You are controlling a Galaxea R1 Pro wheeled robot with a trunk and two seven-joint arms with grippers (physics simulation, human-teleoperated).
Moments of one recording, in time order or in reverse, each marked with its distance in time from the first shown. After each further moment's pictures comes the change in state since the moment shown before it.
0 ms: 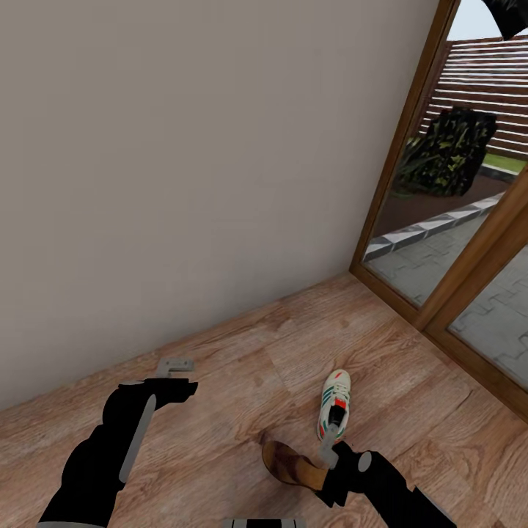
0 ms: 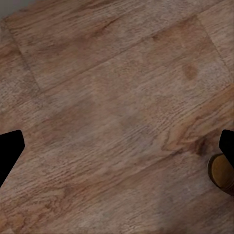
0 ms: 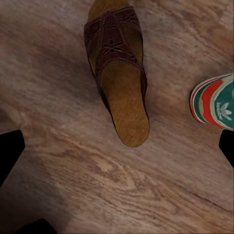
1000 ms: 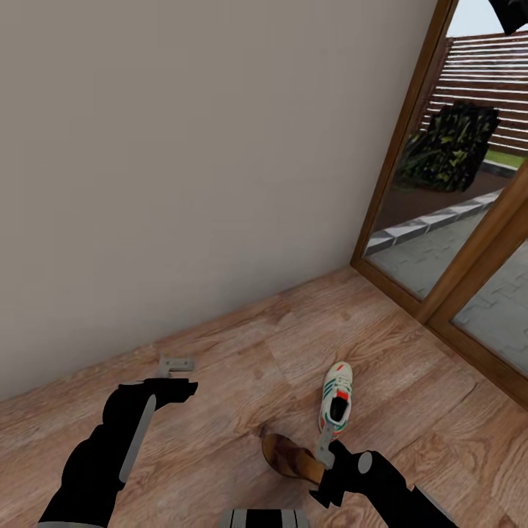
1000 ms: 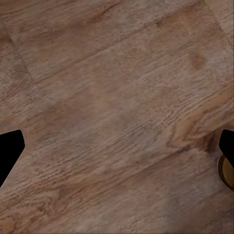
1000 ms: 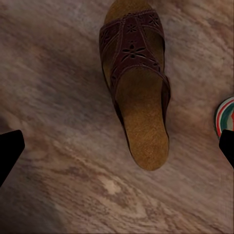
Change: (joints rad) left arm 0.000 0.000 0.000 0.000 0.000 0.000 0.000; right arm -0.002 0.002 0.000 0.004 0.005 -0.076 0.041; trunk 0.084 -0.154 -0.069
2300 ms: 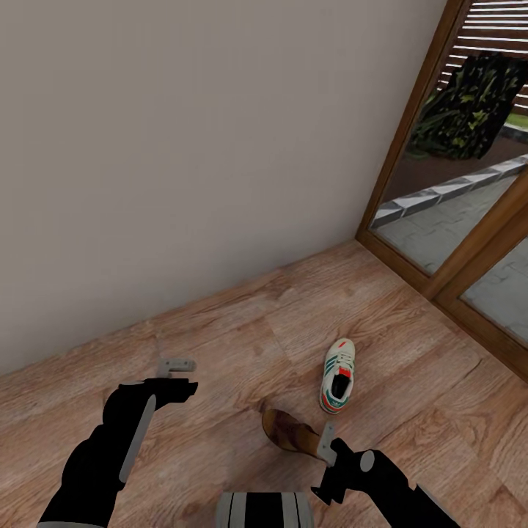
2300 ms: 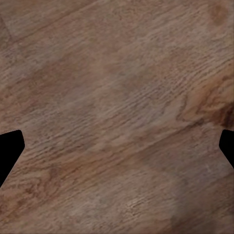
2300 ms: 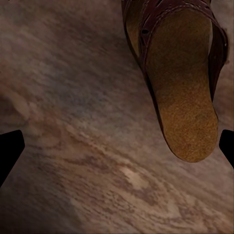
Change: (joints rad) left arm 0.000 0.000 -0.001 0.000 0.000 0.000 0.000; right arm -0.001 -0.004 -0.015 0.000 0.002 -0.007 -0.007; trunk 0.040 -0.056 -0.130
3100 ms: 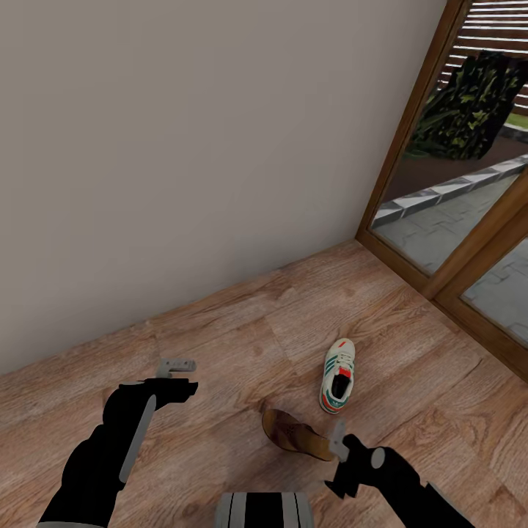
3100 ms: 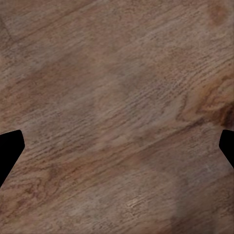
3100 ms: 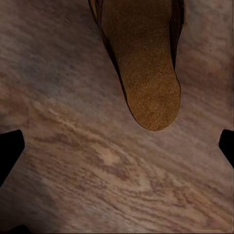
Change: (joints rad) left arm 0.000 0.000 -0.001 0.000 0.000 0.000 0.000; right arm -0.001 -0.033 -0.047 -0.001 0.049 0.001 -0.005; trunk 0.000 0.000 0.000
